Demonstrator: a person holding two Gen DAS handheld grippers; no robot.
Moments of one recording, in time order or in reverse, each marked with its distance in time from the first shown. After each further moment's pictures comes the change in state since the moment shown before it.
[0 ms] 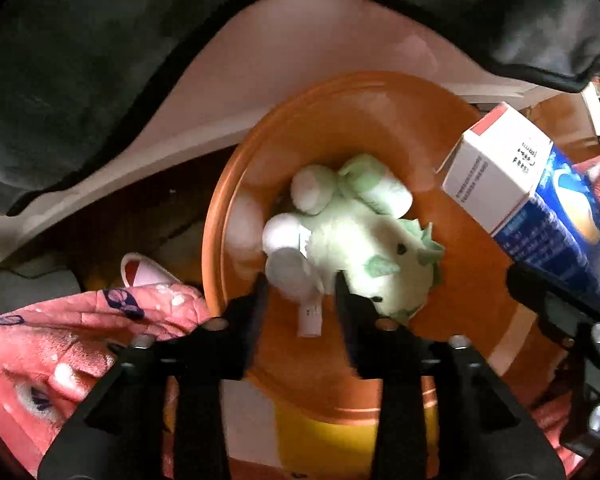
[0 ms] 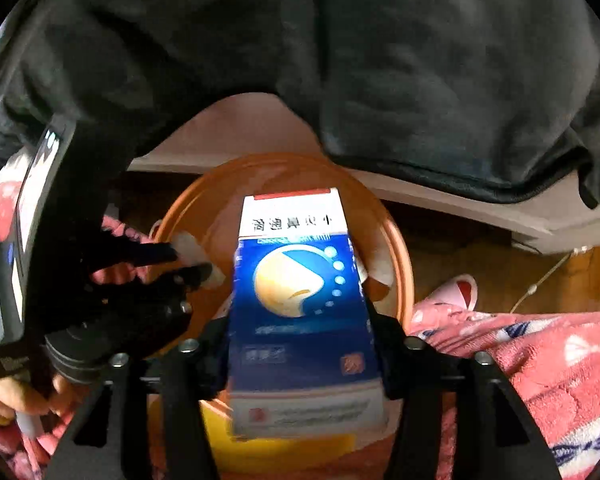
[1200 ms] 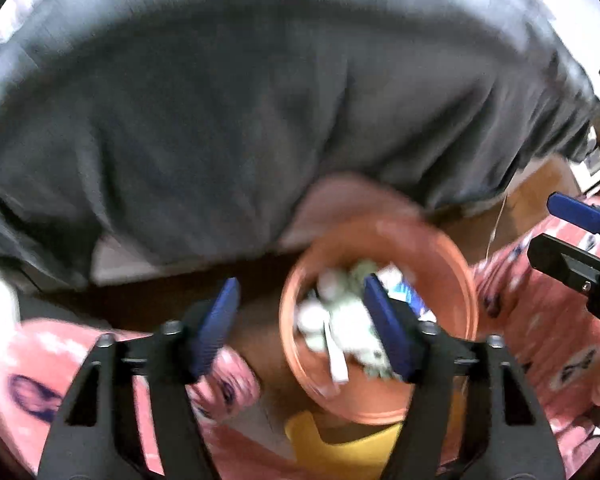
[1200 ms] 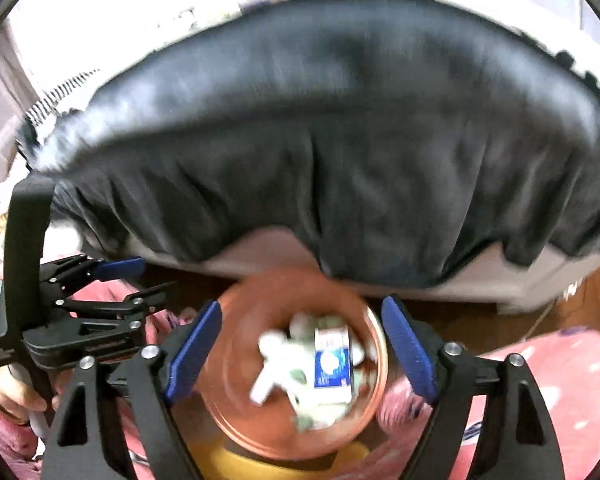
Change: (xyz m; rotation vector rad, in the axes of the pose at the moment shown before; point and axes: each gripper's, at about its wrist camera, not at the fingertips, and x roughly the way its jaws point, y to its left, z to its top) left arm -0.151 0.030 -0.056 -0.017 -0.499 0.031; right arm -0.116 -0.002 -0.024 0.007 -0.439 0.065
